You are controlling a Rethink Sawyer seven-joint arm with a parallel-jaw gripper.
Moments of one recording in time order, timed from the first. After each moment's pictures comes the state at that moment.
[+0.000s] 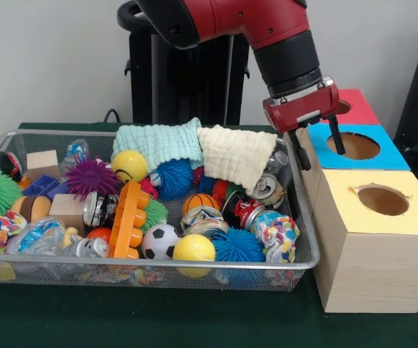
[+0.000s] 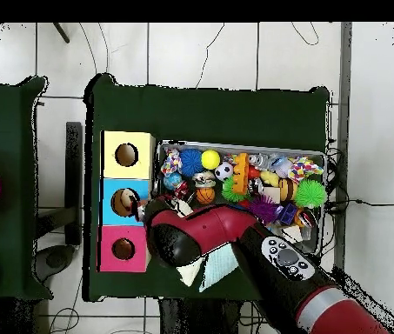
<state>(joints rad) -0.60 -0.63 0.61 2.00 -0.59 0.04 1.95</state>
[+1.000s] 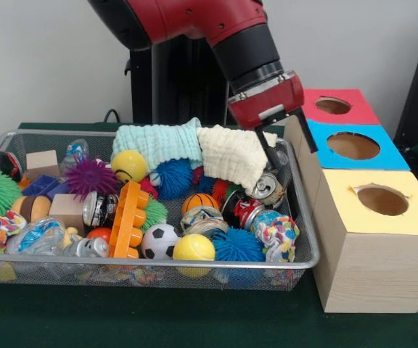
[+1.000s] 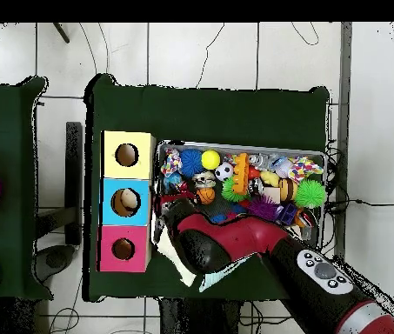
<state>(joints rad) -0.76 -0.60 0.66 2.05 -0.62 -0.16 1.95</state>
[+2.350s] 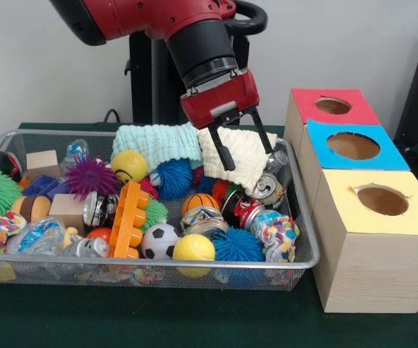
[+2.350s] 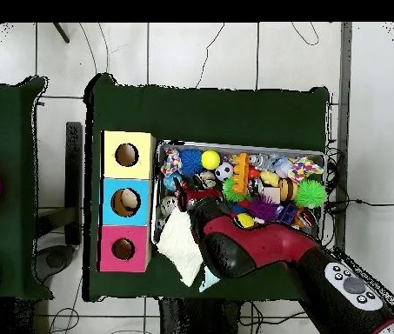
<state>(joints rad) -0.86 -0.60 0.64 2.05 -0.67 -0.26 1.95</state>
